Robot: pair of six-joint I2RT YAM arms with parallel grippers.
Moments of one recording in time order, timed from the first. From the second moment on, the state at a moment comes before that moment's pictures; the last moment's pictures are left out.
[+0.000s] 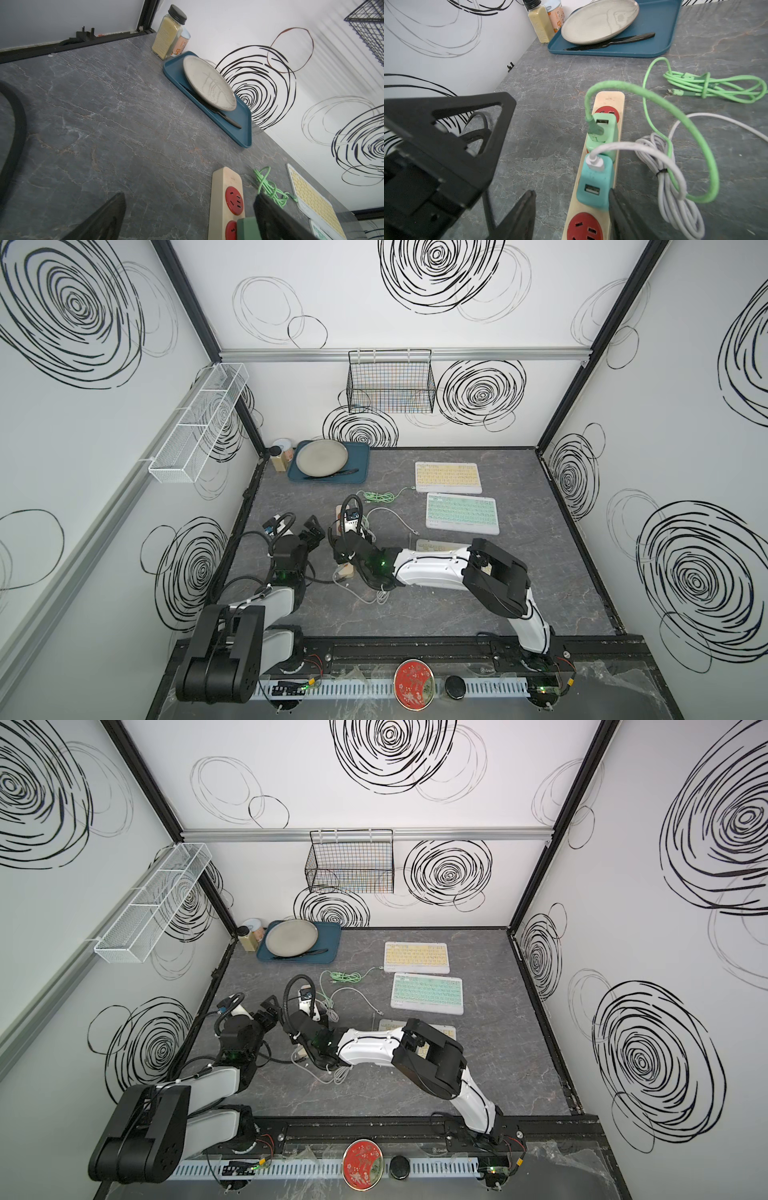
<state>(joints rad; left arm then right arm) 0.03 1.22 0.17 0.73 -0.14 -0.71 1.22 2.12 1.44 0.13 0.52 0.63</state>
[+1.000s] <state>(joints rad) 0.11 1.19 0.07 0.85 -0.14 -0.80 1.18 2.27 1.61 0.02 0.56 0.63</state>
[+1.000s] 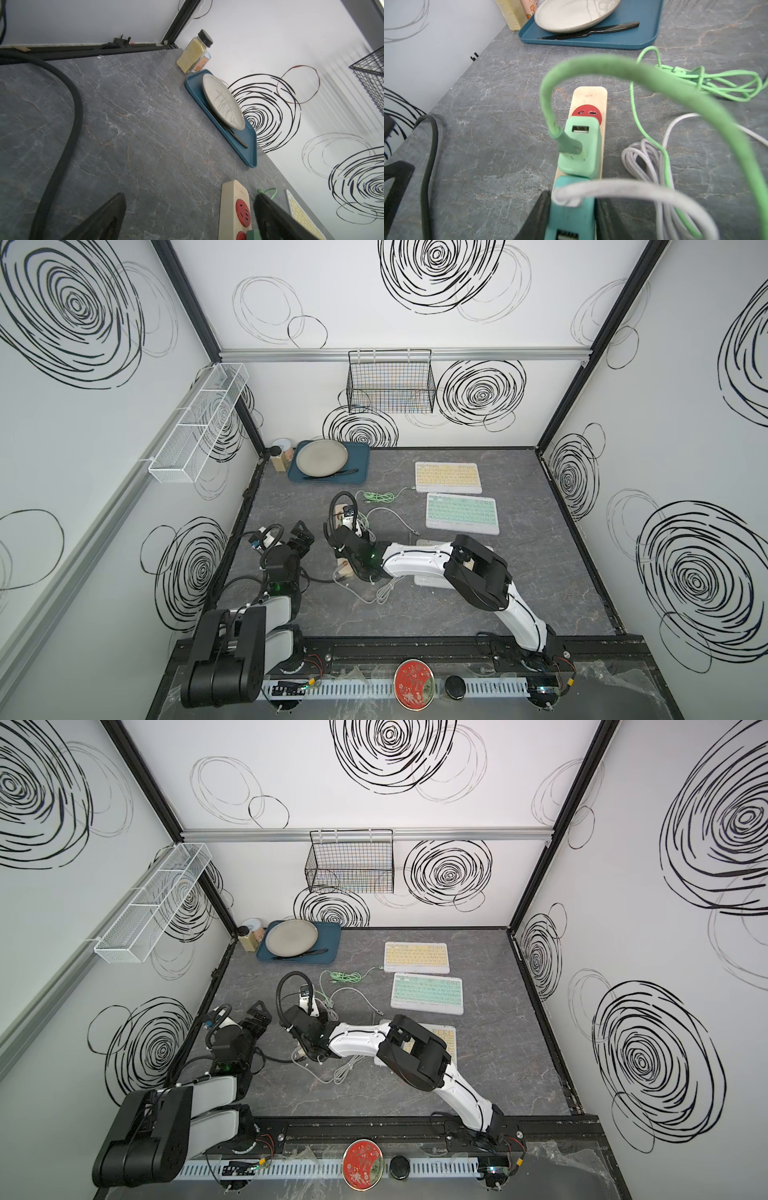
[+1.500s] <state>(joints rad) 0.13 1.23 0.10 0.81 0.09 -0.89 1.15 2.28 1.61 0.06 0.56 0.68</state>
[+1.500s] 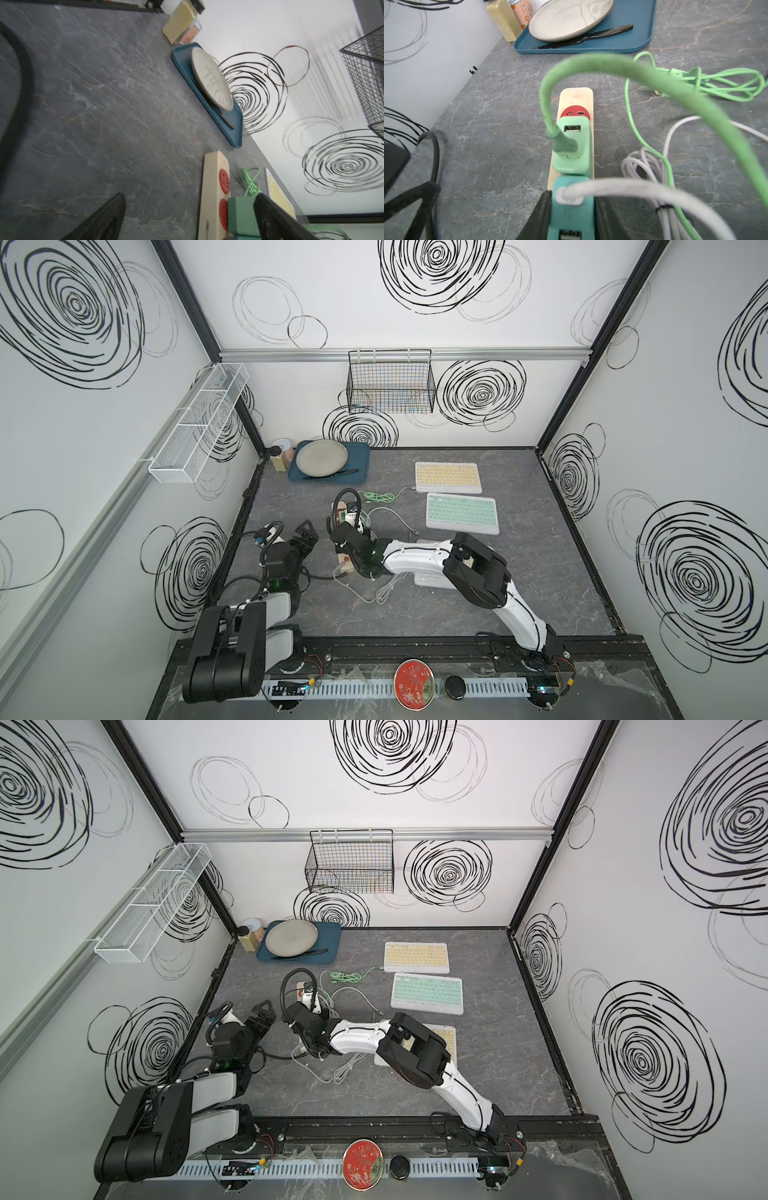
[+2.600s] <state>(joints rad) 0.20 1.52 0.18 1.01 0.34 -0.96 1.16 2.28 1.58 0.11 0.56 0.61</state>
